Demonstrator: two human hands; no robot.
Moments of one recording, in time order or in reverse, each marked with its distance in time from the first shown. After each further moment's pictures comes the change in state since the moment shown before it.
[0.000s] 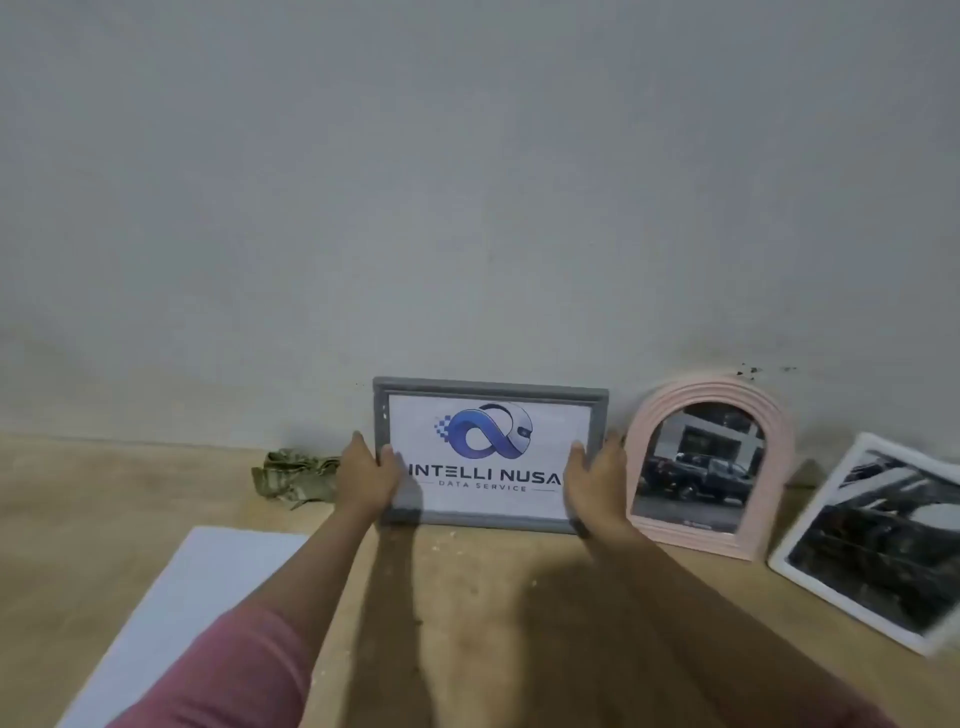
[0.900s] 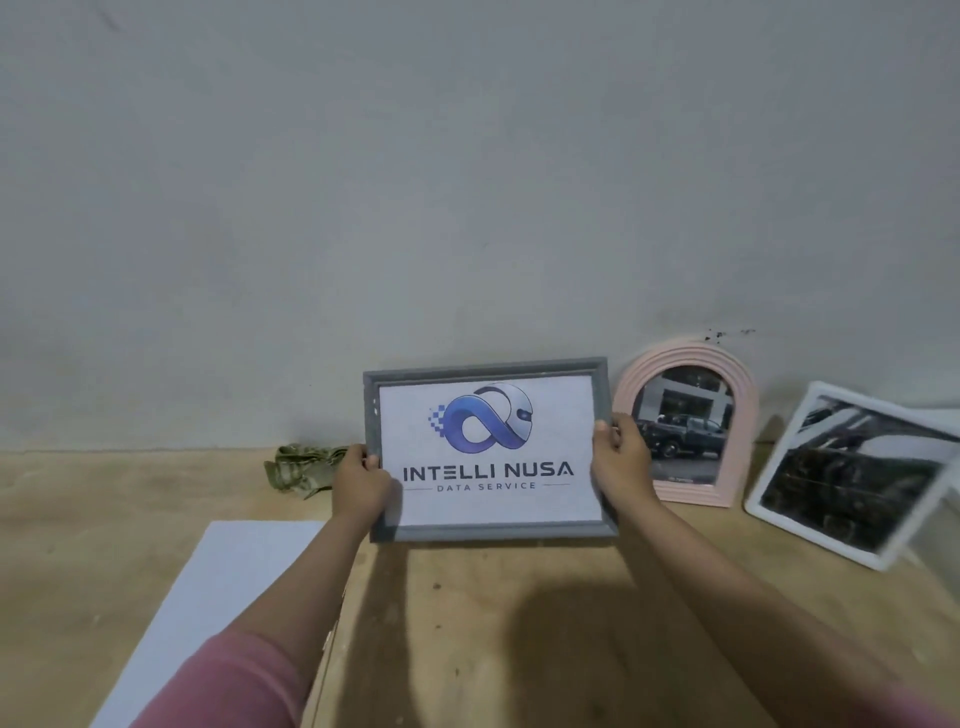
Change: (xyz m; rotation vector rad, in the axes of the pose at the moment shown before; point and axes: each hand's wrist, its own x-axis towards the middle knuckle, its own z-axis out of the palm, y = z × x) left_hand -0.034 -0.024 -0.024 -0.211 -0.029 0.019; right_hand -0.051 -0.023 -0.052 0.182 -0.007 -0.049
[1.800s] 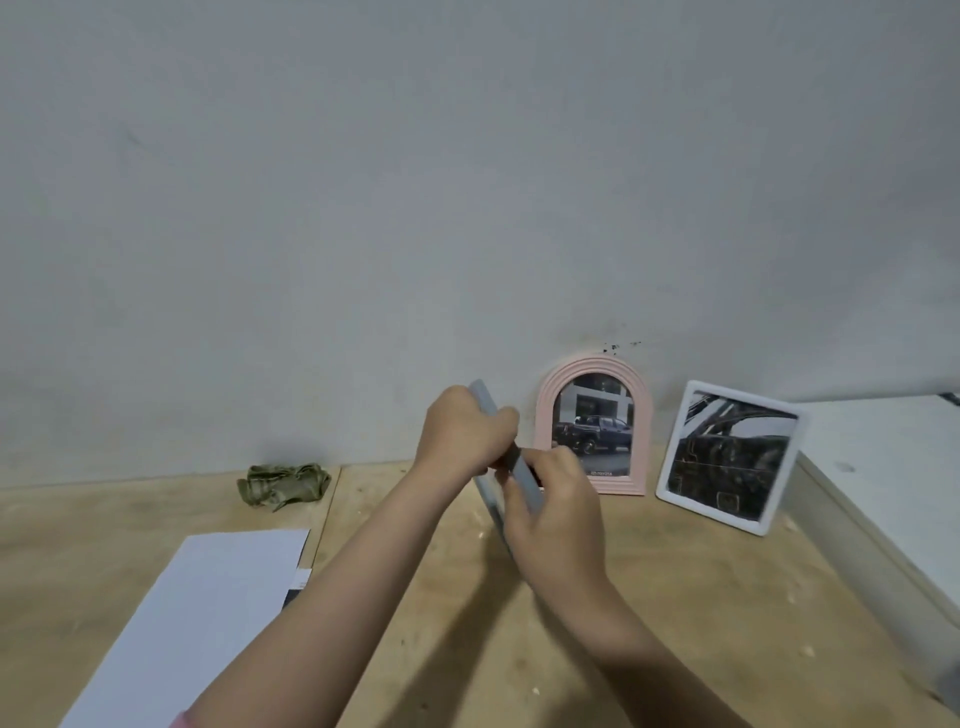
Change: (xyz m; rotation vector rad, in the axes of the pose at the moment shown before) left_hand -0.214 0.218 0.003 0.021 -0.301 0.231; right_hand -0.190 -0.101 -0.091 -0.165 0.136 -0.518
